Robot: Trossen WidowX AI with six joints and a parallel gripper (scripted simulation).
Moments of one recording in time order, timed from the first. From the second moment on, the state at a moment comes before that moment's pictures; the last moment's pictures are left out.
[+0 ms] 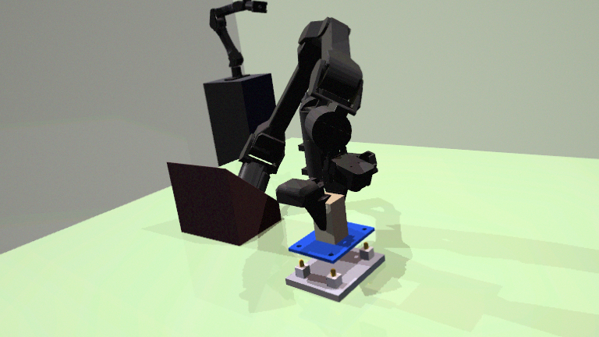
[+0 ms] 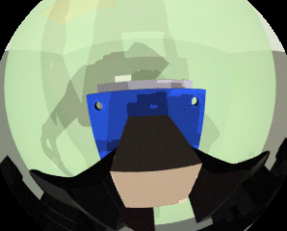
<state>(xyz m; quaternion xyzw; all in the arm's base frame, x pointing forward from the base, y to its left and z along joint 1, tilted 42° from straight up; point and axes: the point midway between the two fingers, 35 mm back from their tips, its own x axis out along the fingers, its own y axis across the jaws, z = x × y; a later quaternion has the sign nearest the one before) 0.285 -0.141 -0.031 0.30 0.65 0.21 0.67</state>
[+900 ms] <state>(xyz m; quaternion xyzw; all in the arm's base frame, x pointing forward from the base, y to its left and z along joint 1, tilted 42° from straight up) 0.286 -0.132 -0.042 0.29 0.65 0.21 0.67</state>
